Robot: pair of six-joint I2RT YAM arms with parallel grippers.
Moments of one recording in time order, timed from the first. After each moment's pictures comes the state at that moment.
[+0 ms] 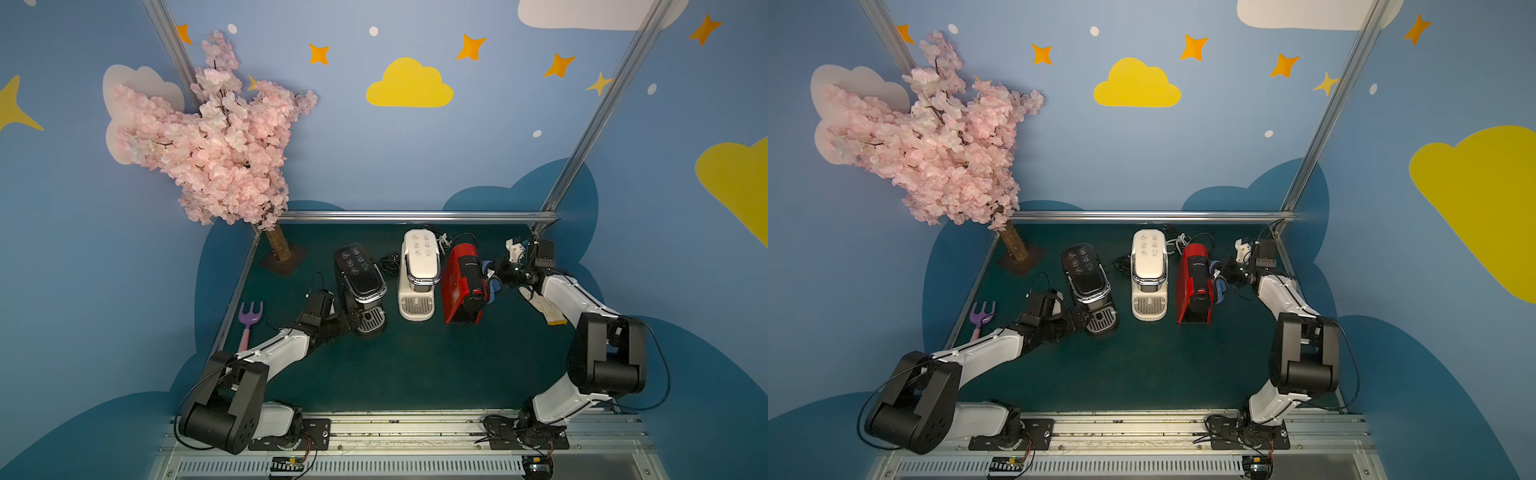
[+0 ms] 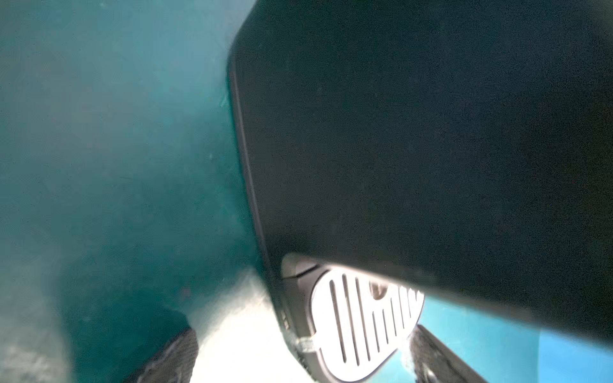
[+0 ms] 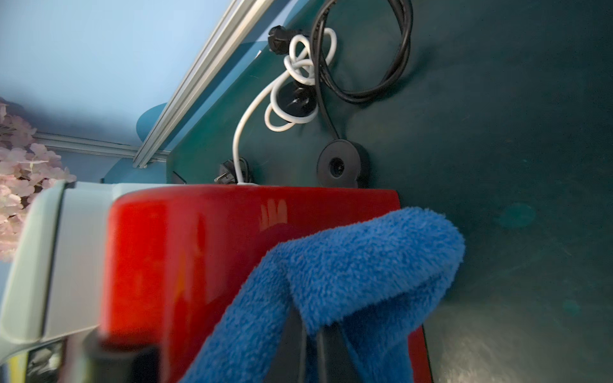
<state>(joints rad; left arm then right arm) -0.27 1.37 0.53 -0.05 0.25 -0.72 -0.03 1.66 1.10 -0.25 -0.61 0.51</state>
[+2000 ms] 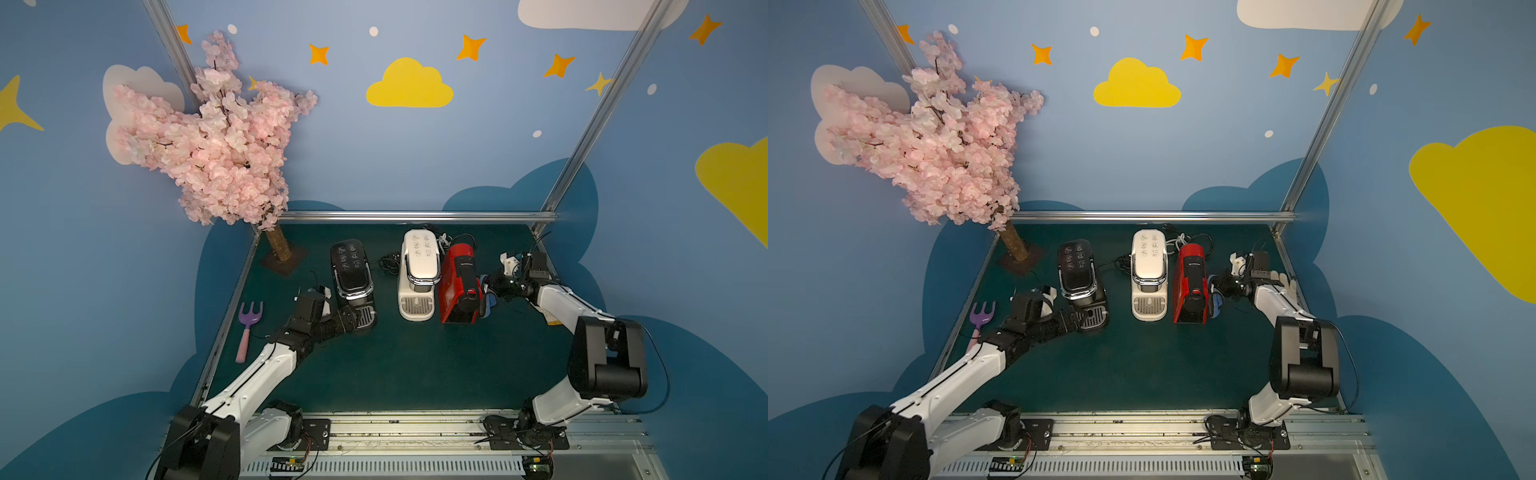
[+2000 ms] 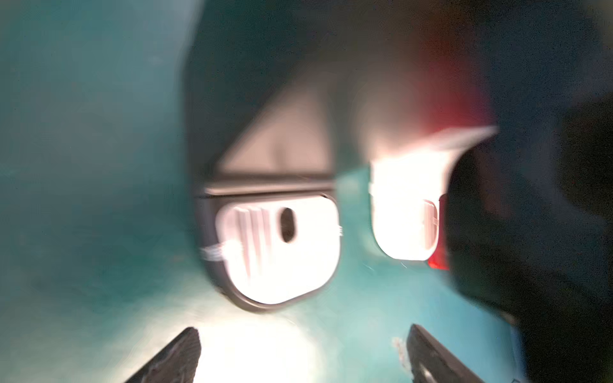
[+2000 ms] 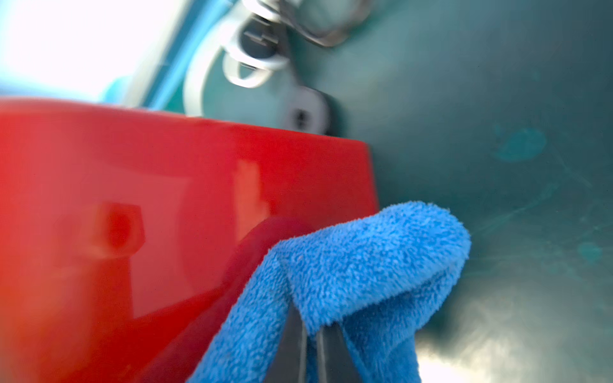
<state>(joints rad) -0.32 1.03 0.52 -0.23 0.24 -0.66 0.00 1.56 0.98 -0.27 -0.60 0.51</state>
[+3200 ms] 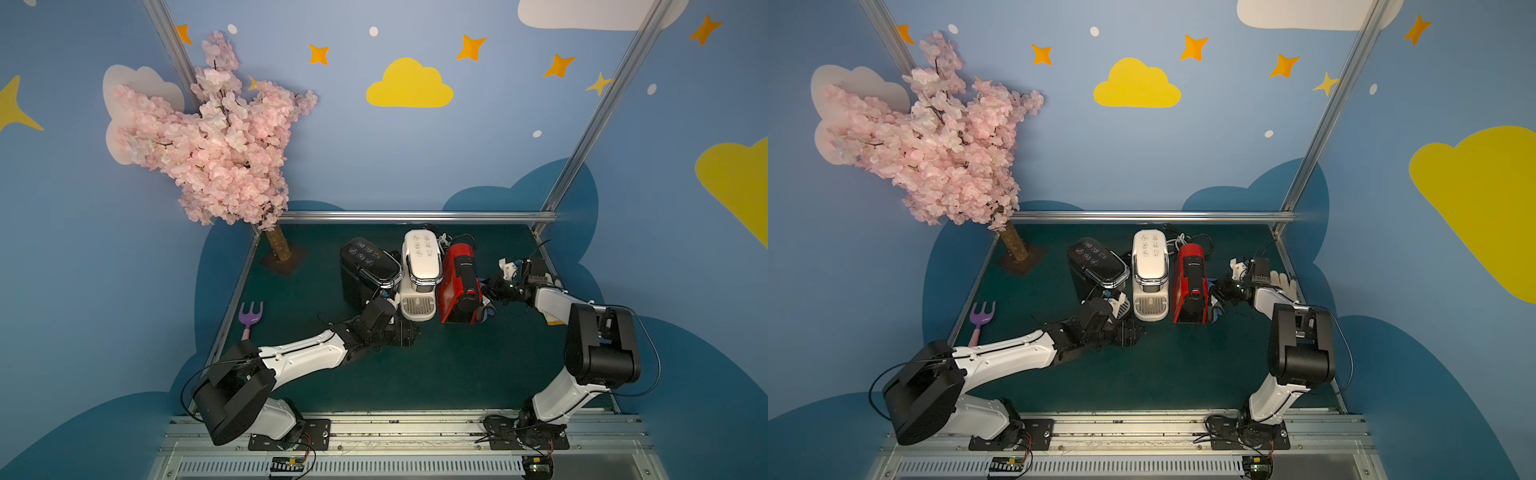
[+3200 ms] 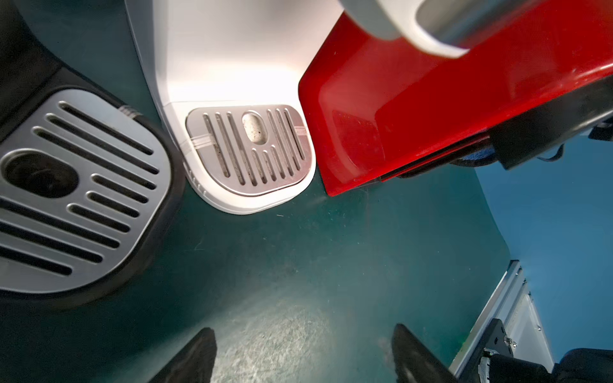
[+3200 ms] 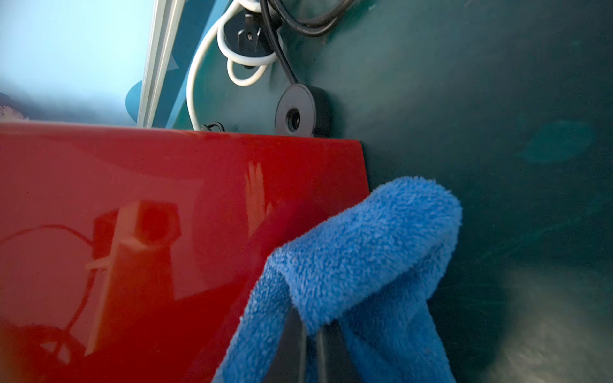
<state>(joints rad) -0.82 1.42 0.71 0.01 0.07 -0.68 -0.05 1.70 0.93 -0.11 -0.71 0.54</state>
